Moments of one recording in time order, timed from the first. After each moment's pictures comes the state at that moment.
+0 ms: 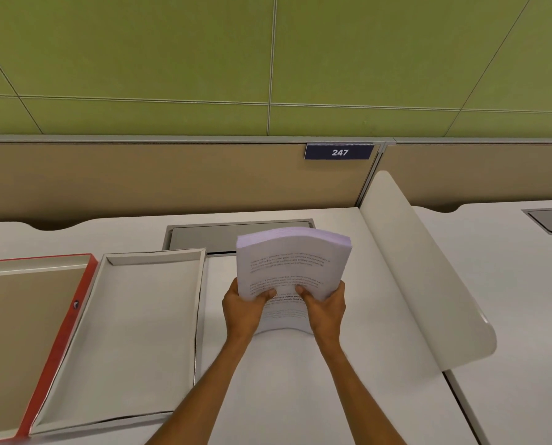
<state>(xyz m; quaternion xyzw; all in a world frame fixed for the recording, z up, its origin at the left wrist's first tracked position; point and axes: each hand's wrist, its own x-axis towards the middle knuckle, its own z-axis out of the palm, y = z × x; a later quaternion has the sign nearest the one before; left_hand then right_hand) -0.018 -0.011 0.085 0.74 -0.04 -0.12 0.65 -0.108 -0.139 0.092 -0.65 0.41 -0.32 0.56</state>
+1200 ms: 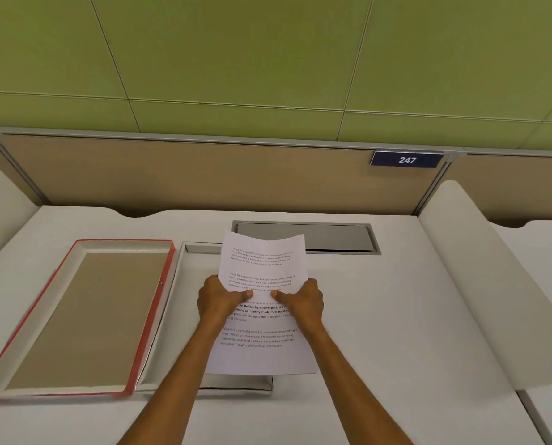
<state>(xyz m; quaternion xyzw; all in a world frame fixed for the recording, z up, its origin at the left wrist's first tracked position) 0.086 0.169 0.114 0.88 0.03 -0.18 0.44 -0.005 0.014 0.114 -0.76 0.43 -0.04 0.49</state>
